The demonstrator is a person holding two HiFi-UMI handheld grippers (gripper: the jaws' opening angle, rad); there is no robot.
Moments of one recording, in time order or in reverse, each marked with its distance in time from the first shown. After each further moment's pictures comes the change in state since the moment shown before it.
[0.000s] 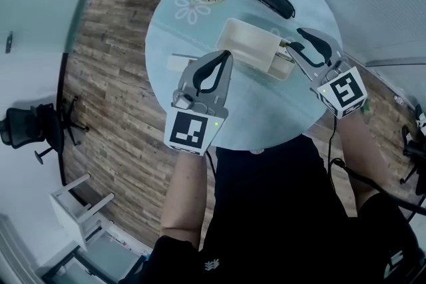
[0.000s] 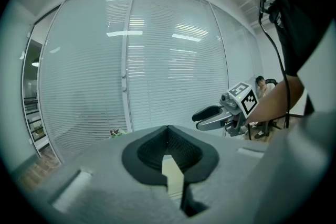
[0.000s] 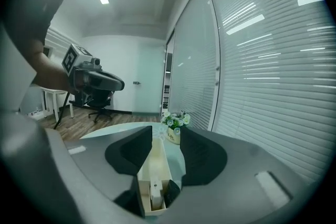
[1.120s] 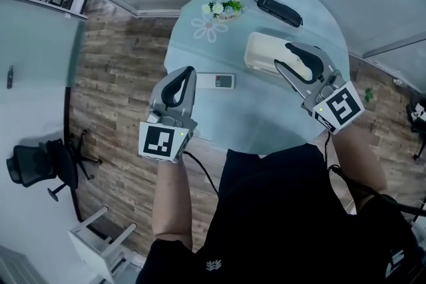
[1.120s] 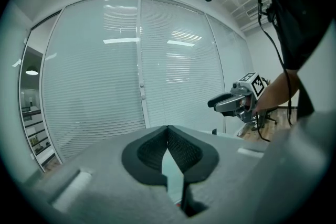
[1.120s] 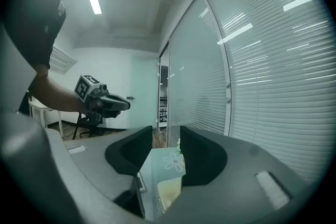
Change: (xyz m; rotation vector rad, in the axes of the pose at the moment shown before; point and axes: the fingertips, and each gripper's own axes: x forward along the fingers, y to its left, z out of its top) left arm -0.110 0.147 0.008 0.056 -0.025 -0.054; right arm 0.047 0.097 0.118 0.079 -0.137 -0.083
